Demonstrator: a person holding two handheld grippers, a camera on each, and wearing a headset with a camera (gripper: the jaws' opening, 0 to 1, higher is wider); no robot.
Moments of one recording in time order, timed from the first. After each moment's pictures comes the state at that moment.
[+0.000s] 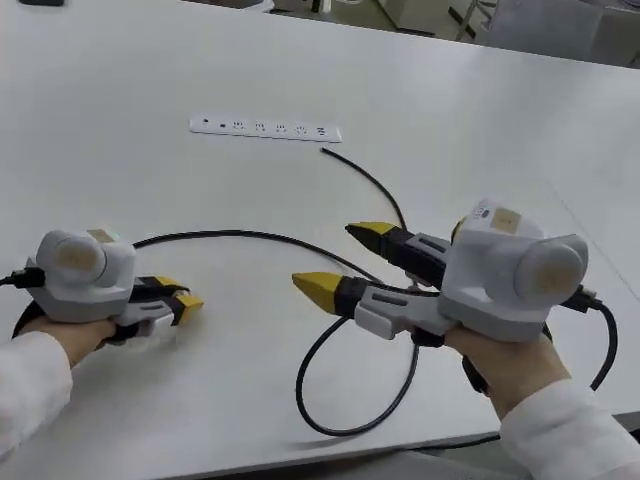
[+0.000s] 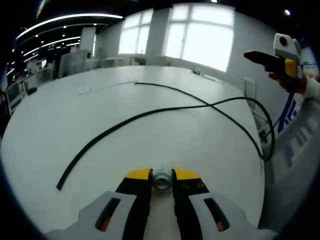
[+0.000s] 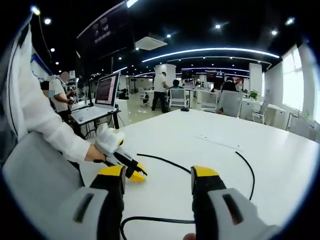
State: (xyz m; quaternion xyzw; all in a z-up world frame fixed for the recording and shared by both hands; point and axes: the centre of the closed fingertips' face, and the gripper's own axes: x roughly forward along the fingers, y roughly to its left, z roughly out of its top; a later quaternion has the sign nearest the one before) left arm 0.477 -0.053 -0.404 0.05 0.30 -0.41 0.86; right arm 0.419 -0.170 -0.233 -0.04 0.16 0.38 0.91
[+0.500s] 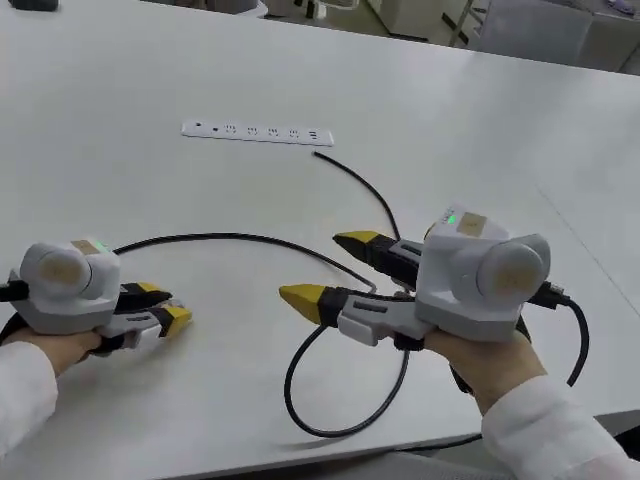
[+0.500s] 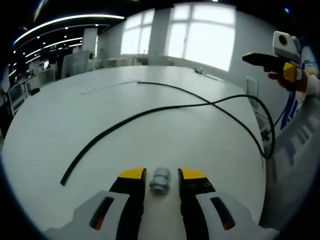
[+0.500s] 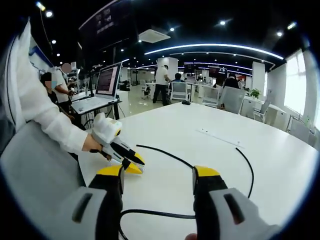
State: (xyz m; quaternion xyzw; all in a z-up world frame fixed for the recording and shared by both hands) left arm 0.472 -0.044 -0.387 0.05 0.29 -0.40 0.87; right arm 0.415 -0.169 -0.250 -0.08 0.19 0.38 0.90
